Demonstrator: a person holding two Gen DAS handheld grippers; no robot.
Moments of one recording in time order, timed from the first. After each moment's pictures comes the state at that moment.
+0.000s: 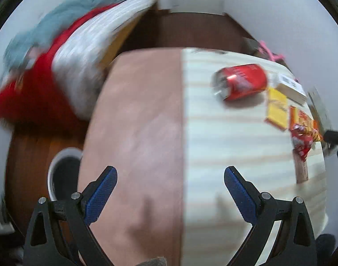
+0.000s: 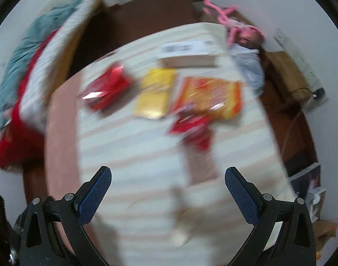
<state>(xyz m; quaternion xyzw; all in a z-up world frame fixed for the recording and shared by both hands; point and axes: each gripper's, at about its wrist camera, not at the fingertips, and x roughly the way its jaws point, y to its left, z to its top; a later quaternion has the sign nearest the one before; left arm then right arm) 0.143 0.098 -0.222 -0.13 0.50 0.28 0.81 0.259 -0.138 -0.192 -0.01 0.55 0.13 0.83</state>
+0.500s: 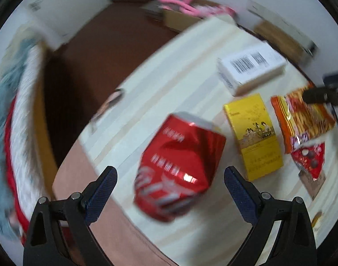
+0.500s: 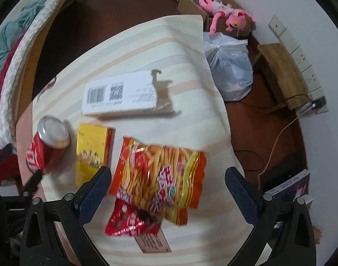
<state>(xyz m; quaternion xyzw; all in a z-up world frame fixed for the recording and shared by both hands) 0.375 0.066 -0.262 0.13 0.63 0.02 0.77 0.408 -0.156 -0.222 -0.01 0.61 0.10 0.78</state>
